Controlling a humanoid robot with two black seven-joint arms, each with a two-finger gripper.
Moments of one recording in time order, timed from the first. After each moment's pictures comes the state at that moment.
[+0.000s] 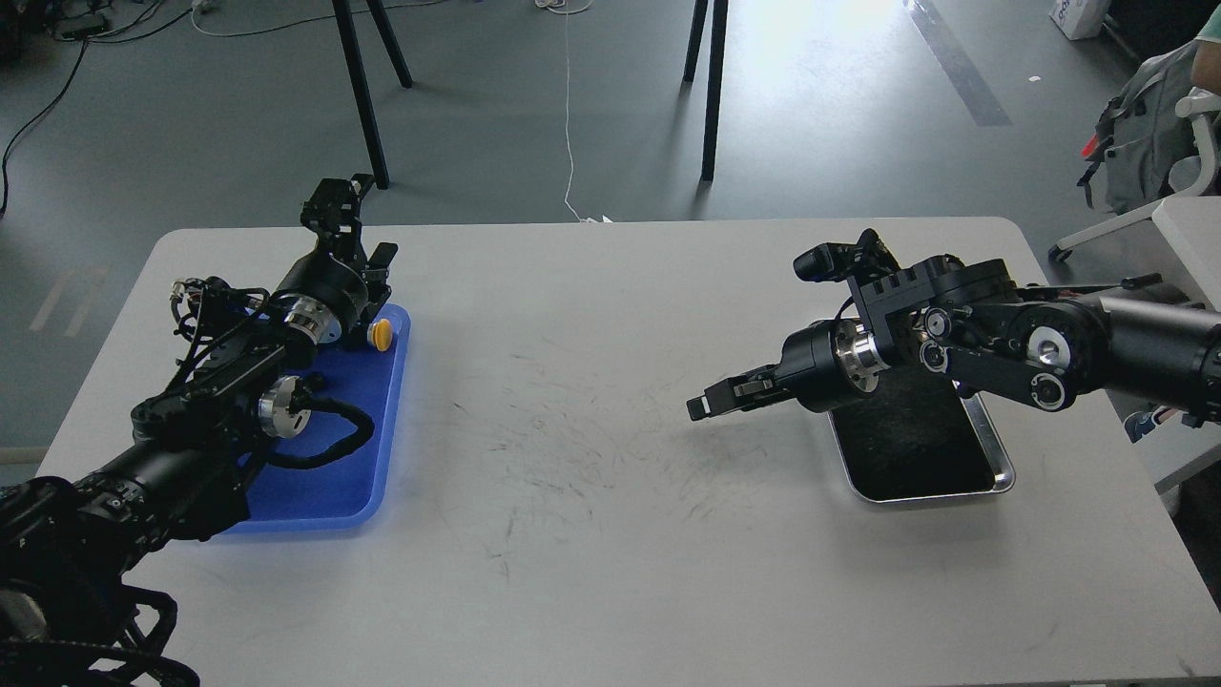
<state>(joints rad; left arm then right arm) -0.79 0.17 -0.52 -0.39 0.29 -0.17 -0.49 1.26 -0.34 -0.36 0.91 -1.07 0.49 0.49</state>
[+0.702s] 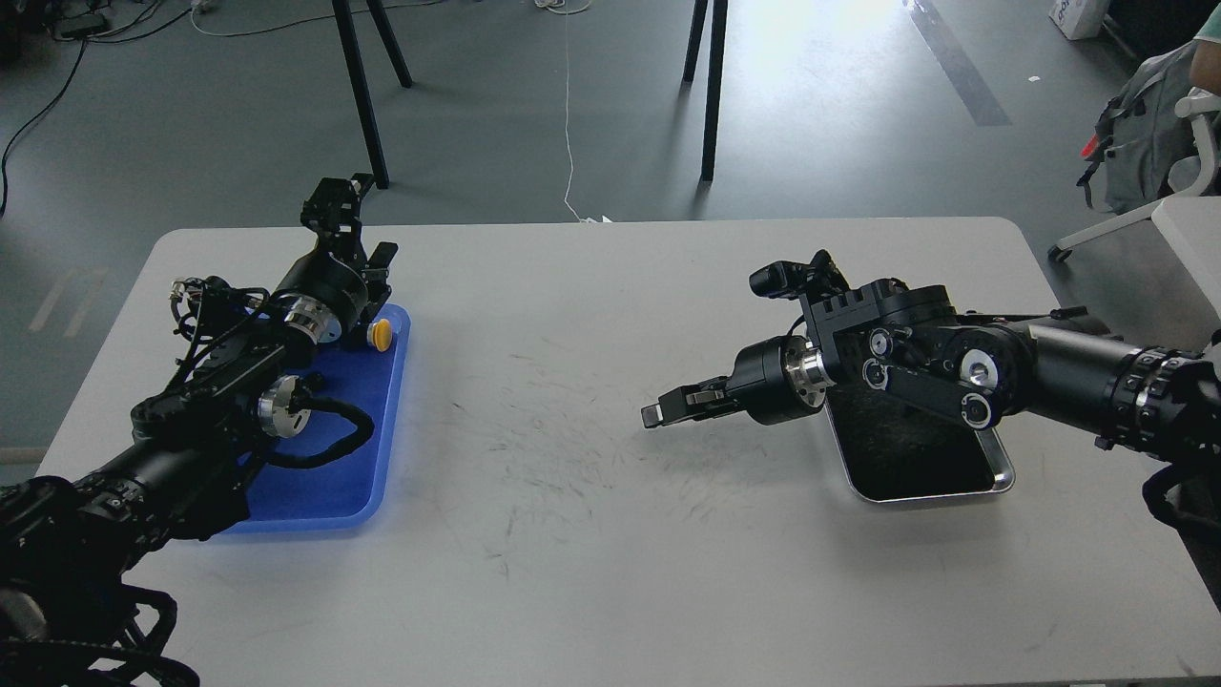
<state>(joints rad) -0.79 0.17 -0.52 -0.39 0.29 -0.17 -0.49 1.18 -0.21 -0.27 0.78 -1.07 0.49 0.49</state>
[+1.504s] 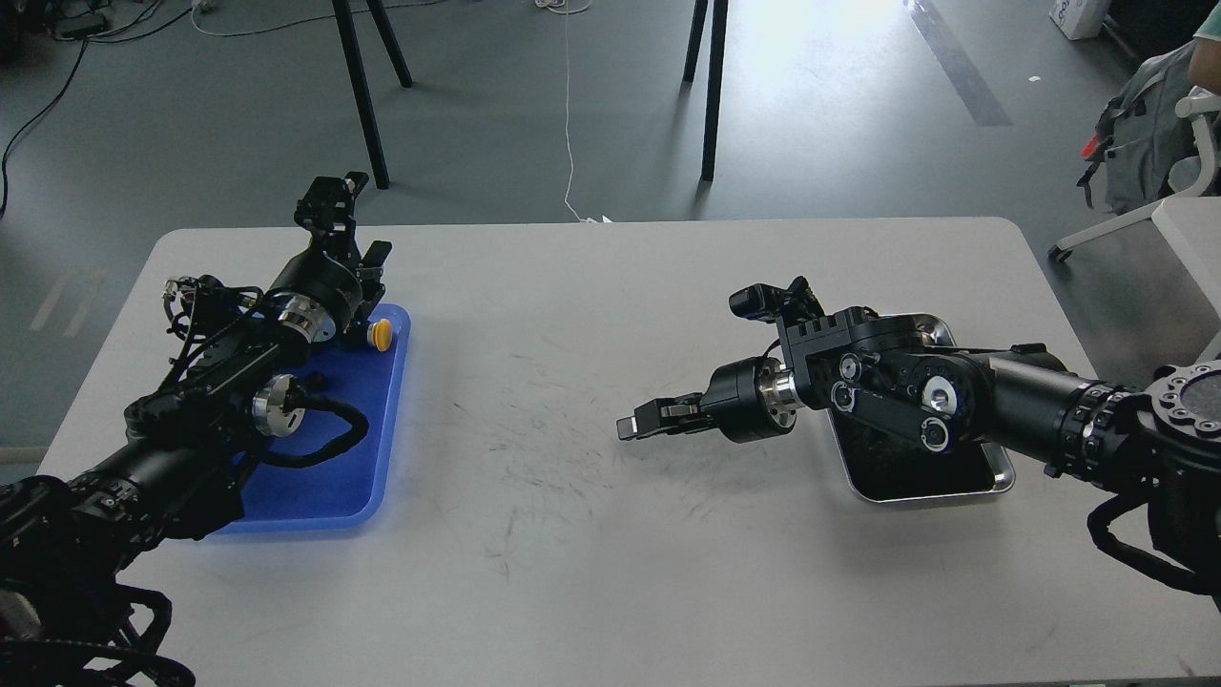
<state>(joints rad) -0.79 0.18 -0.52 -0.39 0.29 -0.17 -0.49 1.09 -0.12 -0.19 0.67 -1.06 0.49 0.49</state>
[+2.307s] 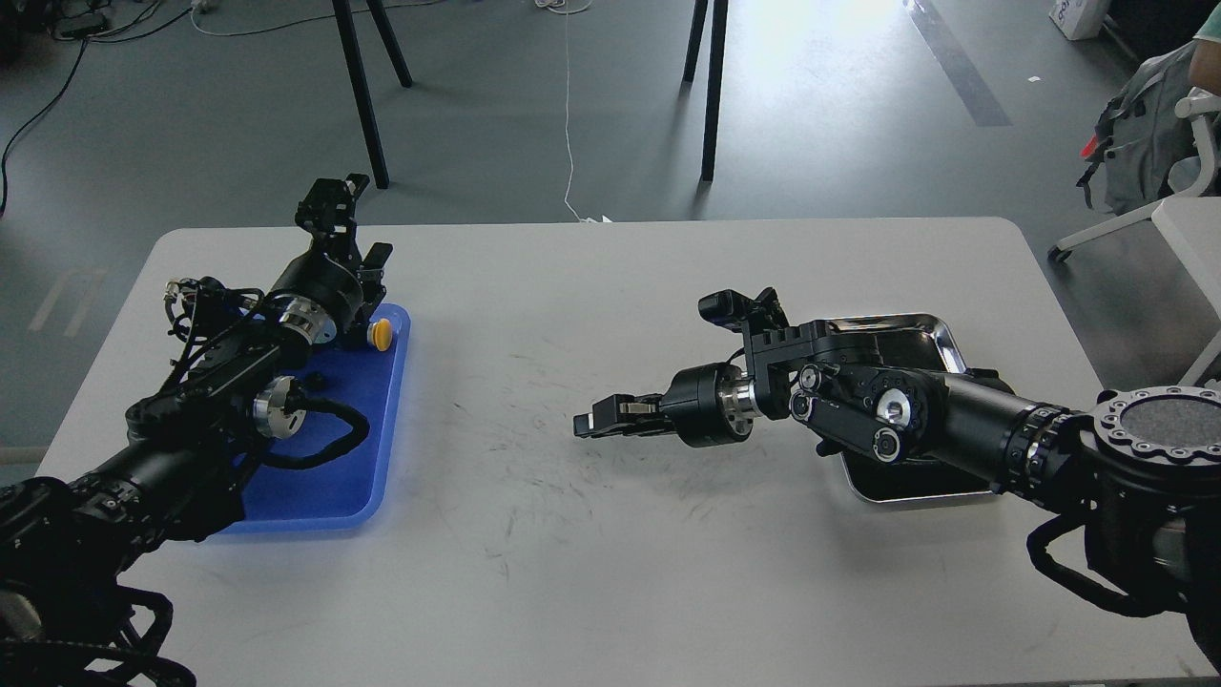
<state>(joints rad) -0.79 0.17 -0.52 -0.39 0.29 -0.17 -0.49 1.04 -0.01 -0.13 0.59 -1.02 0.49 0.49</state>
